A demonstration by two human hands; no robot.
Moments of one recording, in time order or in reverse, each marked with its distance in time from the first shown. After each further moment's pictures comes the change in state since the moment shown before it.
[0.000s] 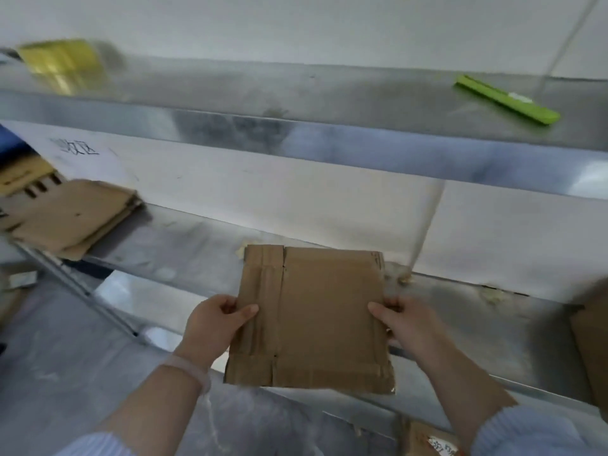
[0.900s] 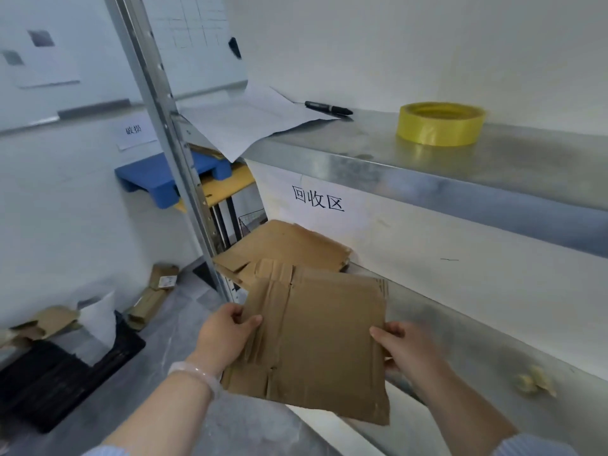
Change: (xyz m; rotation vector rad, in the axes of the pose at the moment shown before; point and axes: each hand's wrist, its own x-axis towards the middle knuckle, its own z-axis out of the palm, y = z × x) left_hand 0.228 -0.251 -0.381 -0.003 0.245 -0.147; right_hand 0.045 -0.249 0.485 0.061 -0.272 -0.078
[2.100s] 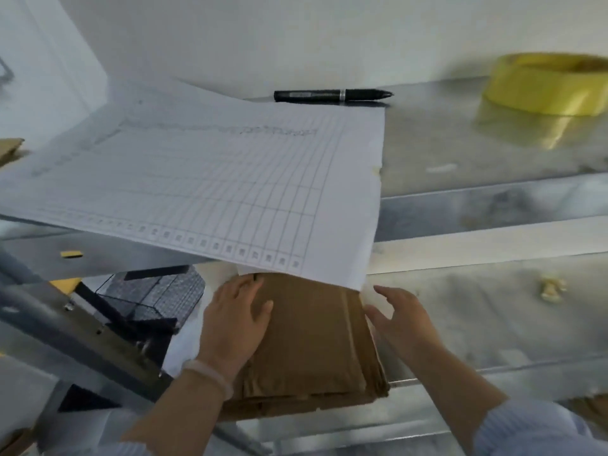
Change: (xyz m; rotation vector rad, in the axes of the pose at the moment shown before) left_hand 0.329 0.042 0.001 0.383 -0.185 1.034; right_hand 0.128 -0.072 0.157 -0.426 0.668 0.102
